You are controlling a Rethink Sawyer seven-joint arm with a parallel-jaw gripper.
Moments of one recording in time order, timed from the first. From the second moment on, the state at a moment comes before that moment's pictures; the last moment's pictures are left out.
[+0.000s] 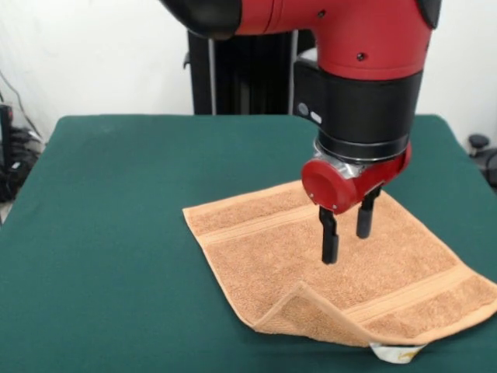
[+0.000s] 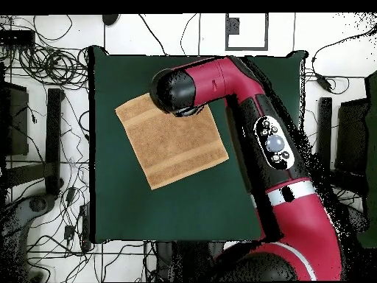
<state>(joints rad) -0.48 -0.46 0.80 1.21 -0.76 1.07 1.32</state>
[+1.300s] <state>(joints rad) -0.49 -0.30 0.80 1.21 -0.81 1.09 1.18</state>
